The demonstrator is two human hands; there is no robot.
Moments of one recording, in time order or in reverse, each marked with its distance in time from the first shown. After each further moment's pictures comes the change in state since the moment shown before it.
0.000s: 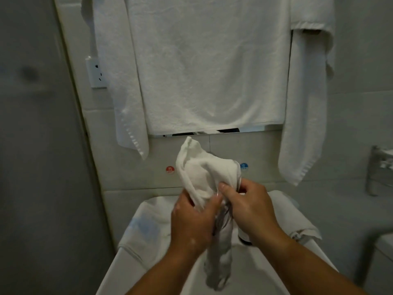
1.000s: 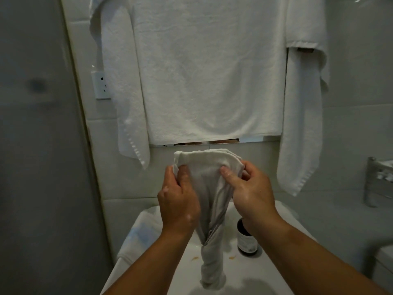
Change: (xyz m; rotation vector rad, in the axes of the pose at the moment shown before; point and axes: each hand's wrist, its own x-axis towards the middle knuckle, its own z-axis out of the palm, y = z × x) left_hand 0.036 0.038 -0.004 0.067 0.267 0.238; right_hand 0.018 -0.041 -0.004 0.343 0.044 -0.052
